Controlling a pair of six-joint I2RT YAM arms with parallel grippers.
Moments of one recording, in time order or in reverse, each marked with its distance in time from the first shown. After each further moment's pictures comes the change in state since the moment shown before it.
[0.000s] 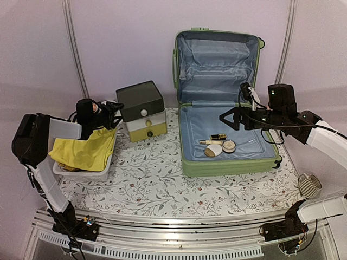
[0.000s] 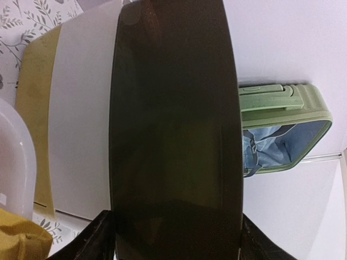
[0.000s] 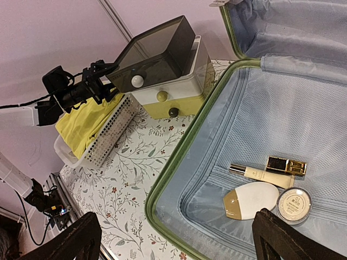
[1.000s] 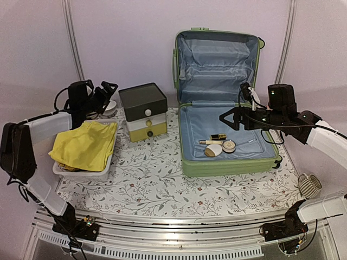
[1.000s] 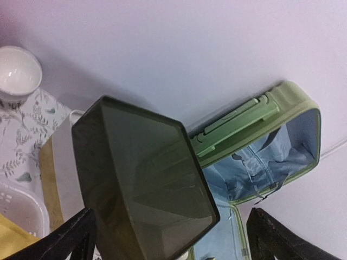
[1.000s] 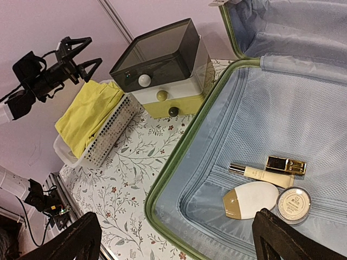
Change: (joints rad) left arm -0.055 -0.202 0.111 -0.261 -0.287 0.306; right arm 0.000 0.000 0.000 -0.002 0.001 -0.001
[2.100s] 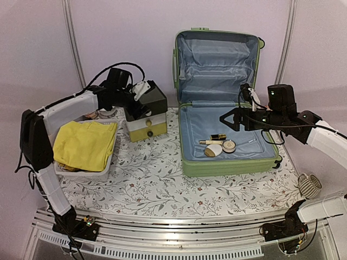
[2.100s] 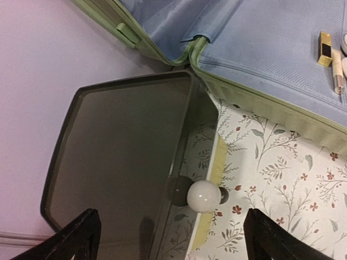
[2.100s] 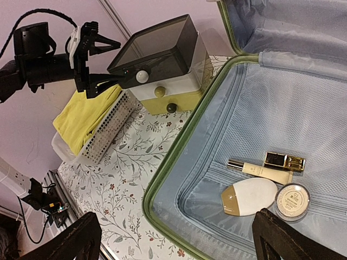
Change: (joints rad) left arm -0.333 0.215 0.506 -0.724 -0.184 1.569; right arm -0.002 0.000 0.000 -0.016 0.001 -0.008
